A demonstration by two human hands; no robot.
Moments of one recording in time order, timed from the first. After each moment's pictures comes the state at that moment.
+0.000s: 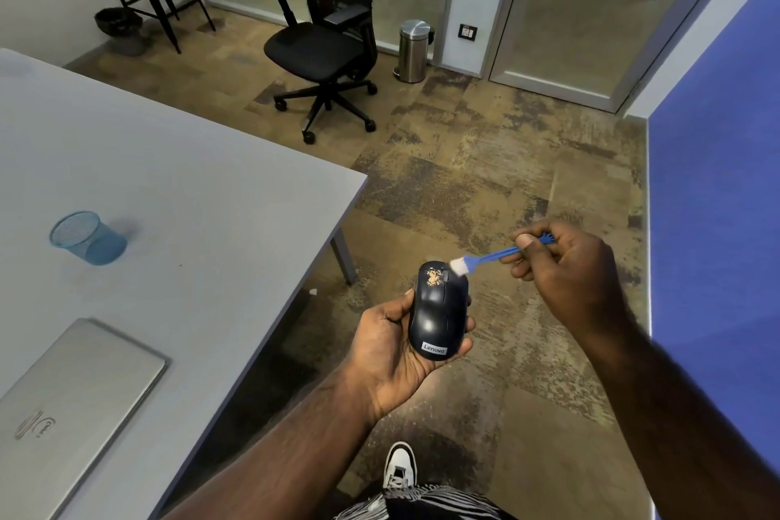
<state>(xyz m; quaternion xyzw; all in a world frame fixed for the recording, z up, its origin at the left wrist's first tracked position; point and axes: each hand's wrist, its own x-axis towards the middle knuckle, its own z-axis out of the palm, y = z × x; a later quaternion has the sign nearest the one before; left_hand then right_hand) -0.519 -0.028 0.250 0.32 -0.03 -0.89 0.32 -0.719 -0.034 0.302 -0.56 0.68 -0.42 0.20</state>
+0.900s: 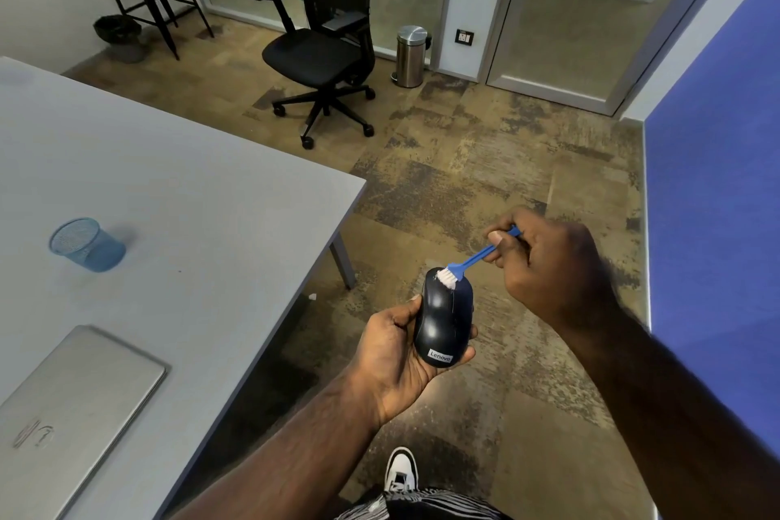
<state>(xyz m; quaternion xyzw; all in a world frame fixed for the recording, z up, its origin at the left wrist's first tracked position) -0.523 -0.026 0.253 0.36 -0.08 -0.87 0.31 -0.708 -0.045 0.318 -0.71 0.61 -0.34 0.08</state>
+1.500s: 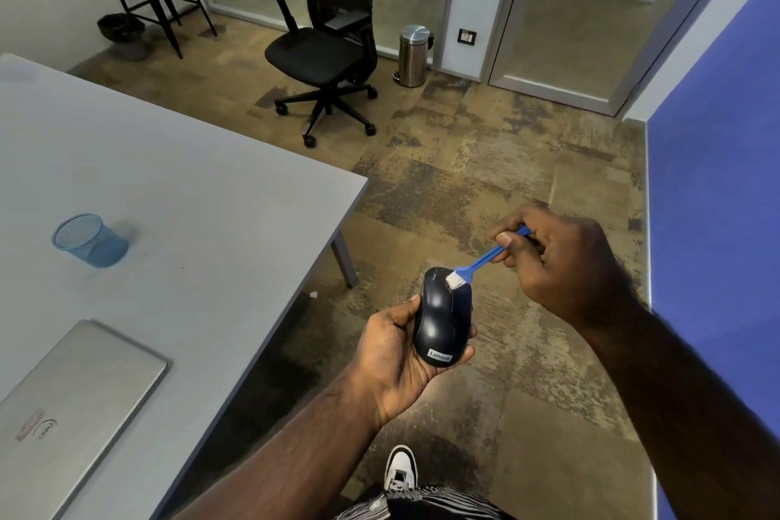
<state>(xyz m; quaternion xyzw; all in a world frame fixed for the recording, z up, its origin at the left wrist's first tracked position) -0.523 -0.021 0.252 0.36 -0.07 -0.87 0.32 -0.723 -0.044 0.319 -0.74 0.57 -0.35 0.11</state>
